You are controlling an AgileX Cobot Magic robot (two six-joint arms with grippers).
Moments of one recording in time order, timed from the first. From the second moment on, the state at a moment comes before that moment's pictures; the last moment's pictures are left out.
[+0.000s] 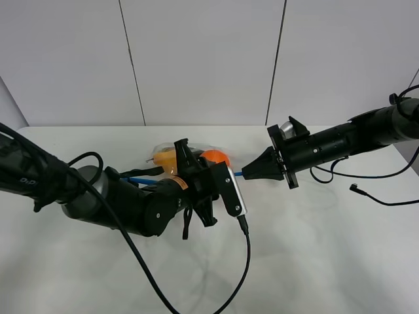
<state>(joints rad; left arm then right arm) -0.79 1.98 -0.88 -0.51 -0.67 1.26 0.02 2.08 -1.18 1.27 1.21 -0.81</state>
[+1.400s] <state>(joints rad) -0.78 1.98 -0.82 -0.44 -0.77 1.25 0.02 2.08 -1.18 1.27 1.20 -0.81</state>
